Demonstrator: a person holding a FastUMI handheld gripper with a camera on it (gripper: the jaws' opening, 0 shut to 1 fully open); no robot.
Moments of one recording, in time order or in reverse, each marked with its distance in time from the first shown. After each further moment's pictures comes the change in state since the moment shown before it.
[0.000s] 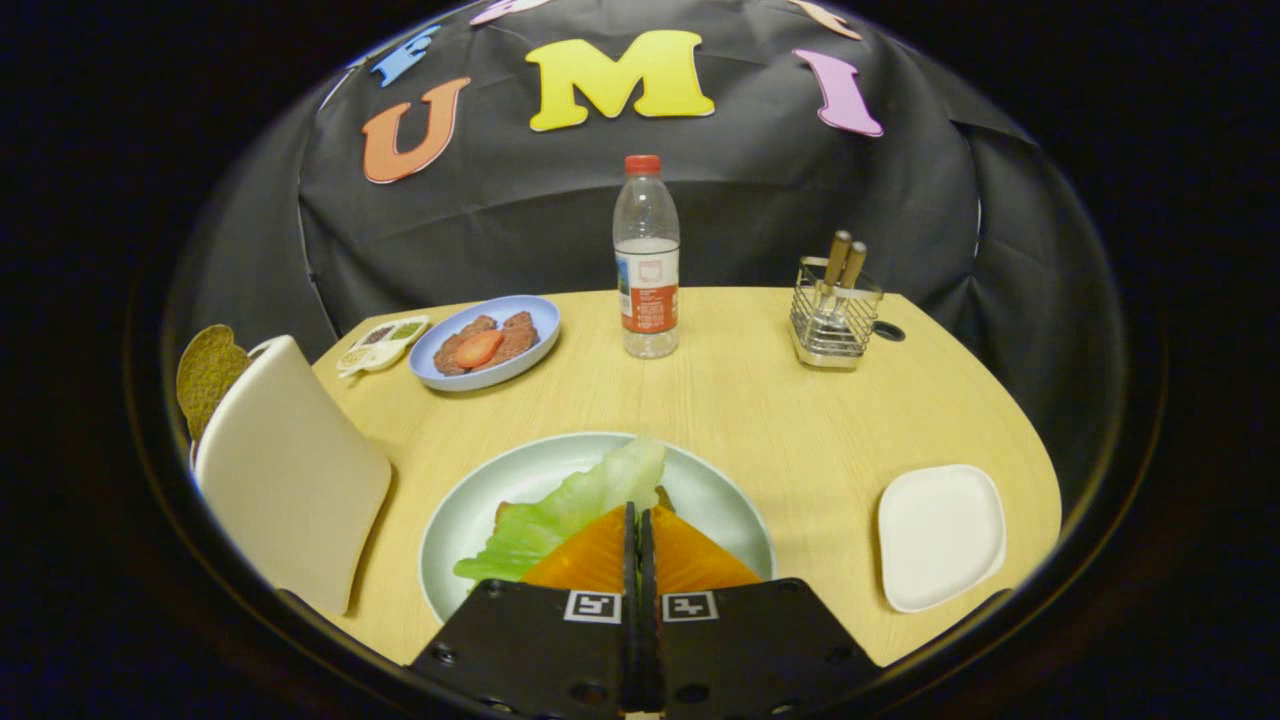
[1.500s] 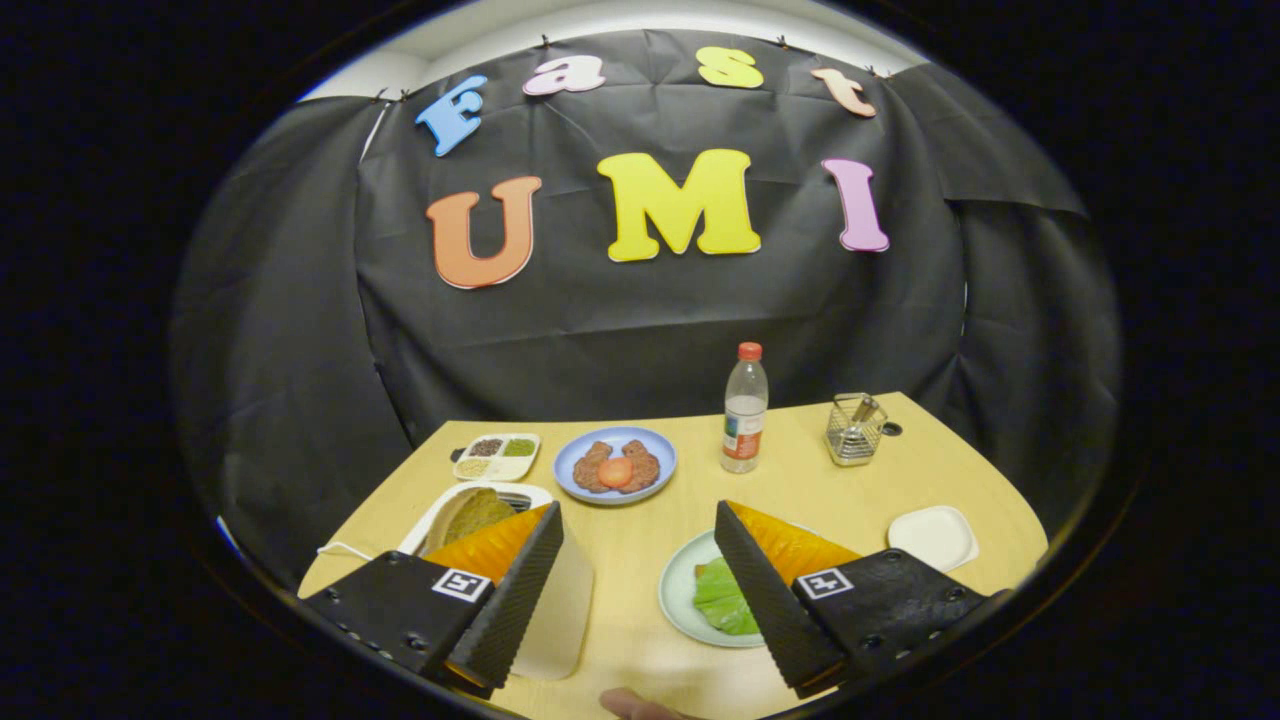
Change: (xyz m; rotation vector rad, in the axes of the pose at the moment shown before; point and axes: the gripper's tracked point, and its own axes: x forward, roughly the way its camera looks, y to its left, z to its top) arm -0.164 0.162 0.079 0.030 -0.292 0.044
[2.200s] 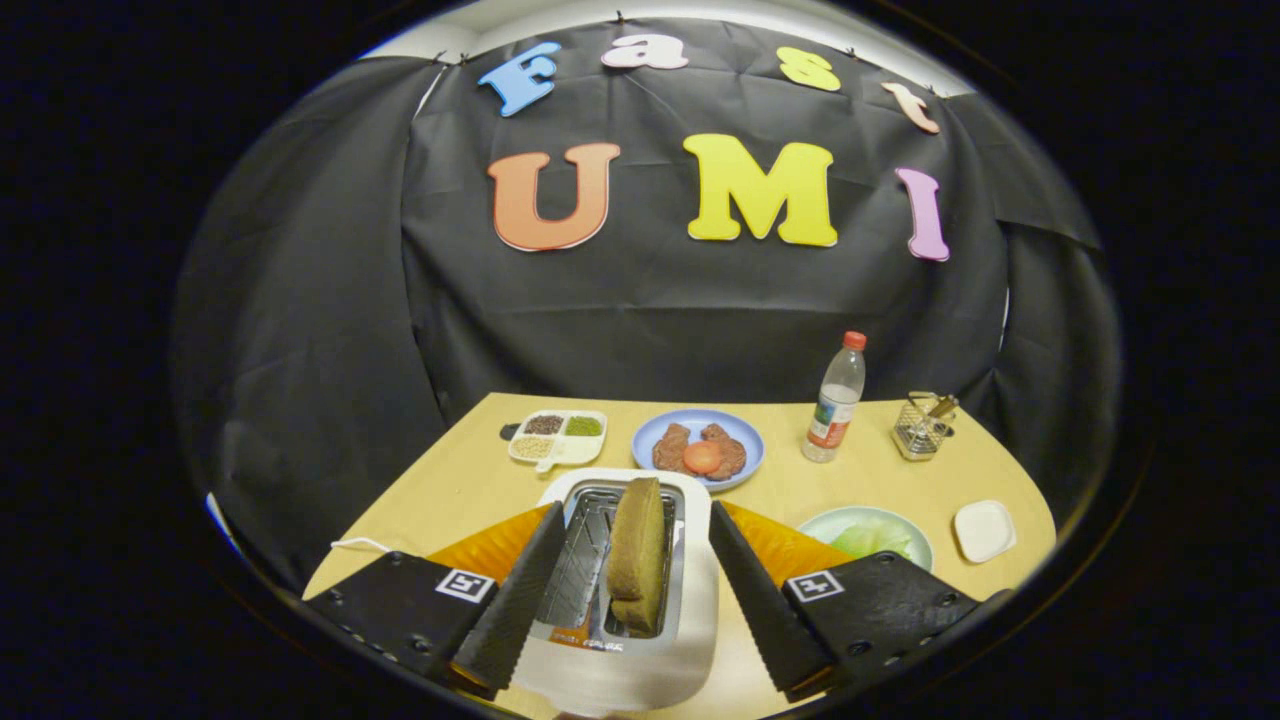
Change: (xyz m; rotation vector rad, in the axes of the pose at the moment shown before) arm 0.036 0.107 -0.034 -0.110 0.036 0.008
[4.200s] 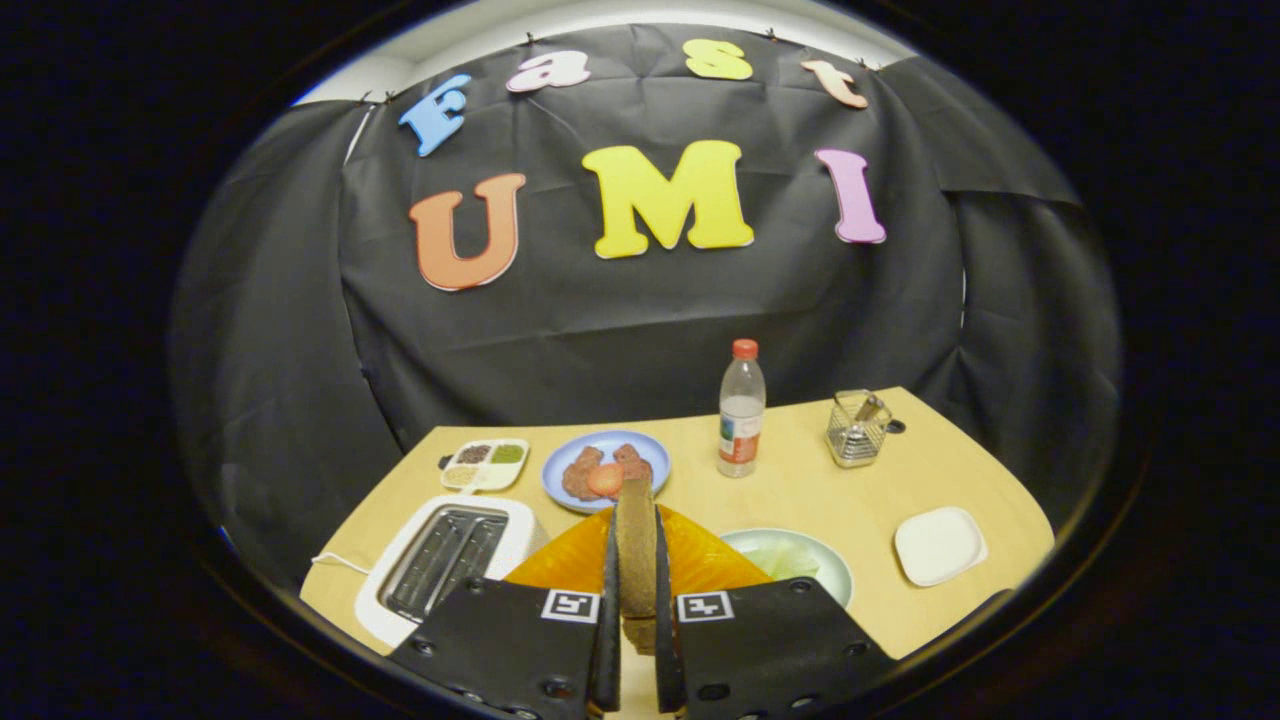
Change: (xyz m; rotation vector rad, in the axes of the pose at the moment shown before) arm 0.008 -0.150 0.013 0.139 -0.010 -0.042
